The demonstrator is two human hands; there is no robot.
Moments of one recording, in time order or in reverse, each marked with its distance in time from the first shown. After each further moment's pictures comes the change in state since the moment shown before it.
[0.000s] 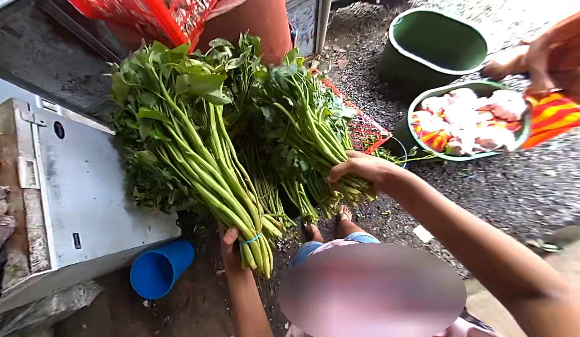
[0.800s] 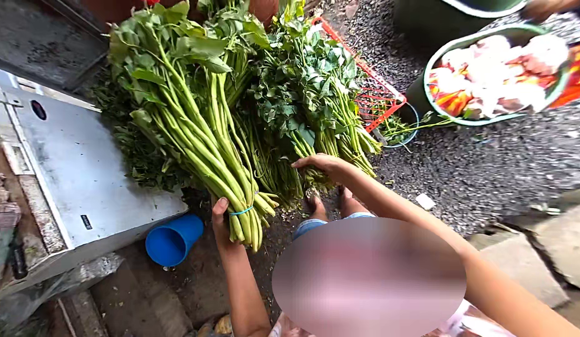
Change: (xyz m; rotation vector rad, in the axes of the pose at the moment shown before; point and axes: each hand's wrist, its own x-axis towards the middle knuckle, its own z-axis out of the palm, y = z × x) left_hand 0.033 0.014 -0.002 0.031 -0.077 -0.094; right_hand 0.117 0.081 0.051 0.132 -0.060 0.284
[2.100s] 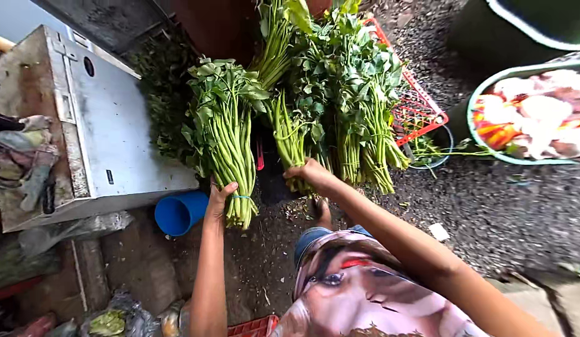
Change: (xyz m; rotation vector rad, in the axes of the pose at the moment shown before) left_hand 0.004 -0.004 -0.109 0.579 0.314 -0.392; right_hand -0.018 -0.002 0.090 0.001 -0.134 -0.290
